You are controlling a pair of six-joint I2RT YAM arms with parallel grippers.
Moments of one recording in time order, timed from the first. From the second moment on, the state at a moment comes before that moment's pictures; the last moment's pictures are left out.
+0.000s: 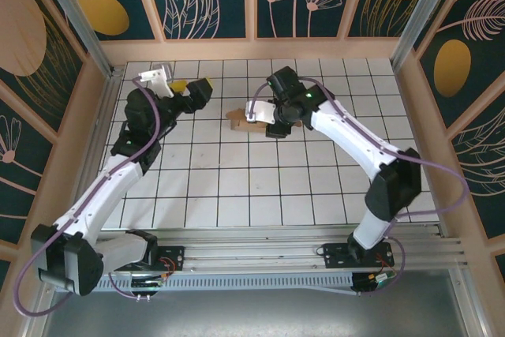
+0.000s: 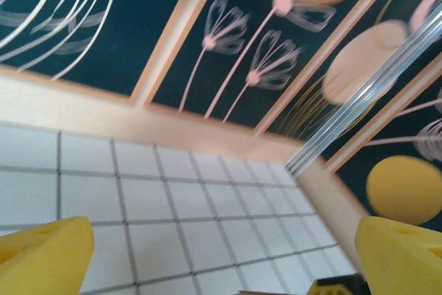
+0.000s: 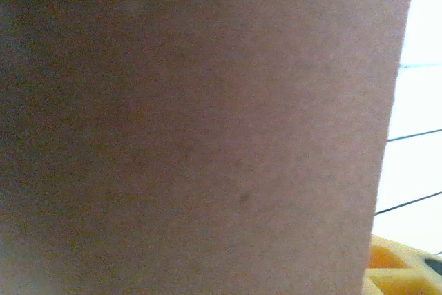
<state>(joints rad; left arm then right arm) -0.32 1.17 0.93 0.15 0.20 -0.58 0.65 1.72 1.62 -0.98 -0.06 -0.92</state>
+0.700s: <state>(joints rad) -0.32 1.27 0.87 0.21 0.31 -0.65 0.63 1.95 1.76 -1.15 -0.05 -0.89</state>
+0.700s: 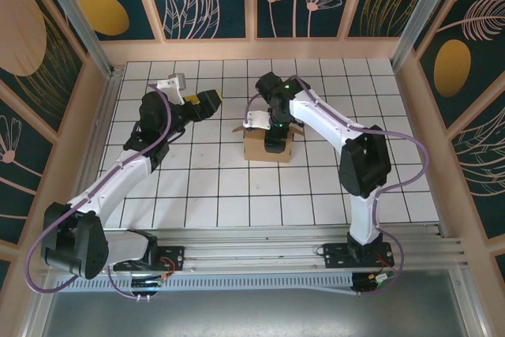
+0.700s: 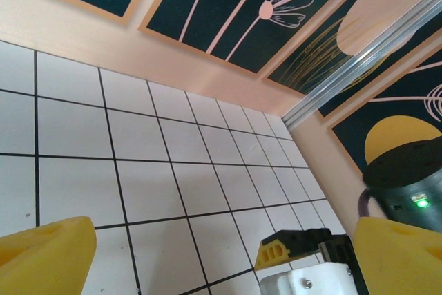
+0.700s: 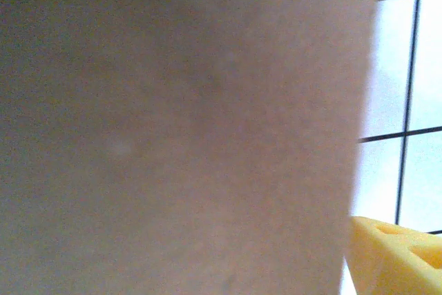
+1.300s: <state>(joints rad) -0.45 1.39 1.01 0.09 0.45 -0.22 0.45 1.61 1.59 -0.92 -0.39 -0.76</state>
